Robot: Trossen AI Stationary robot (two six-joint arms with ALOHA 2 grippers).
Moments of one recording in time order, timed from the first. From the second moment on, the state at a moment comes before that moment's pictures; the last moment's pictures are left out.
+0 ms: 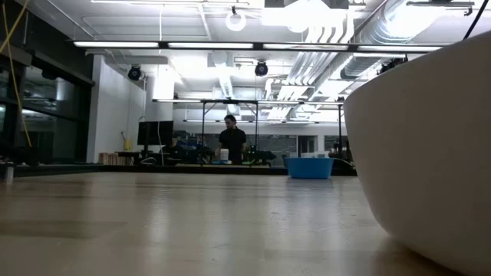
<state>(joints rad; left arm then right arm) -0.51 2.05 2.02 -0.78 0.41 1.36 0.74 1.57 1.21 -0.16 -0.02 -0.77</state>
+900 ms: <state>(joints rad) -0.48 2.05 2.02 -0.75 0.52 1.46 0.74 1.58 1.21 -0.12 0.00 -0.86</state>
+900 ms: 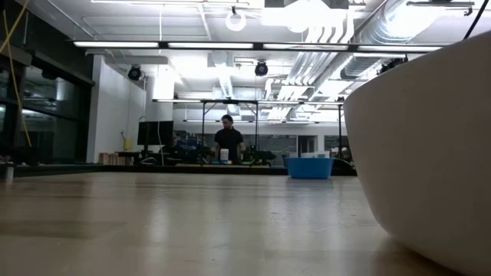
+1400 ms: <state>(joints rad) -0.48 2.05 2.02 -0.74 0.52 1.44 0.74 1.58 1.21 -0.14 -0.03 -0.84</state>
